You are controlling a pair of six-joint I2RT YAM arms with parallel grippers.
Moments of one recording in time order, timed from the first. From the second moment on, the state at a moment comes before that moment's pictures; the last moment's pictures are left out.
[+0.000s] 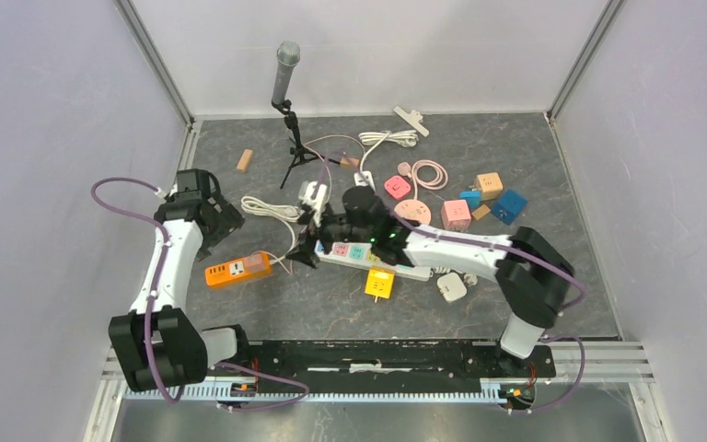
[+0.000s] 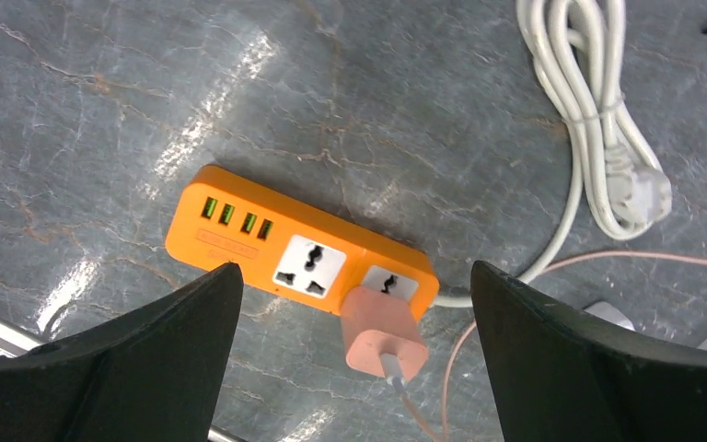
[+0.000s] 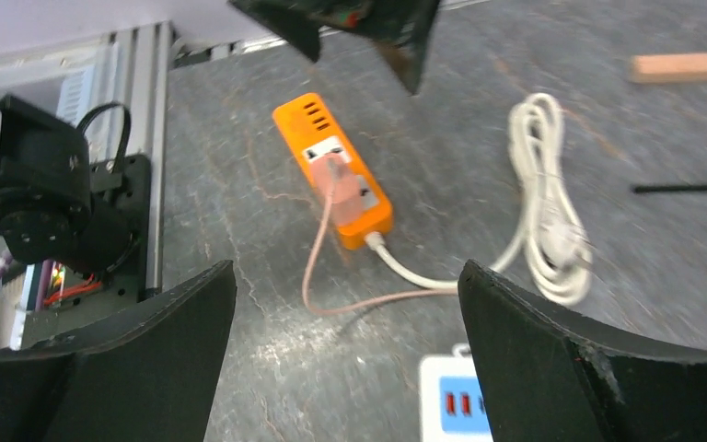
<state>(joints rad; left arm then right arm) 0.13 1.20 0.96 -0.84 -0.20 -0.62 0.97 1.68 1.13 0.34 -0.37 -0.01</state>
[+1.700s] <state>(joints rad) 0.27 1.19 0.87 -0.84 -0.12 -0.67 1.08 2.37 1.68 0.32 -0.54 -0.27</state>
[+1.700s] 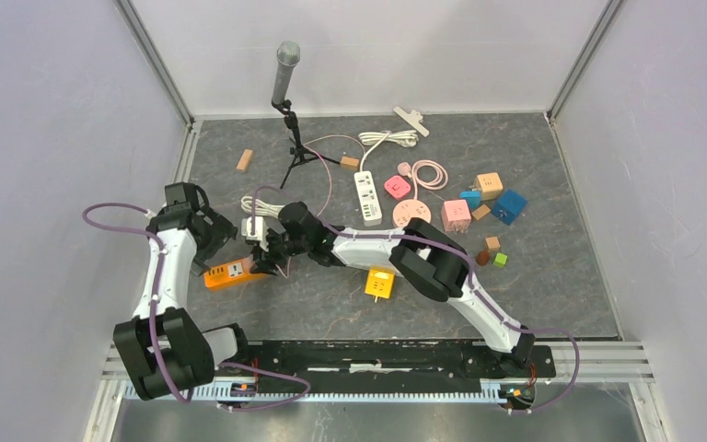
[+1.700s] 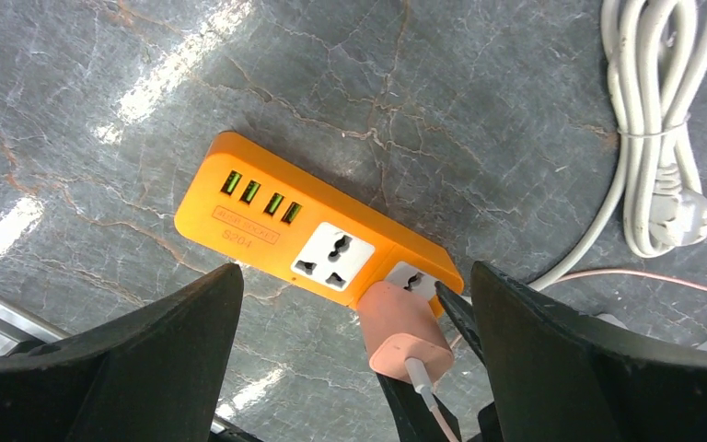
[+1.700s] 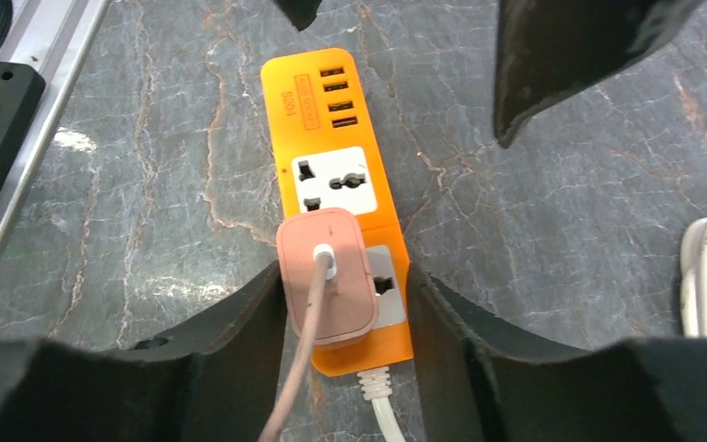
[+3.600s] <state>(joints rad) 0.16 1.36 0.74 -0.63 0.06 -0.74 0.97 2.23 1.40 0.60 -0.52 0.06</state>
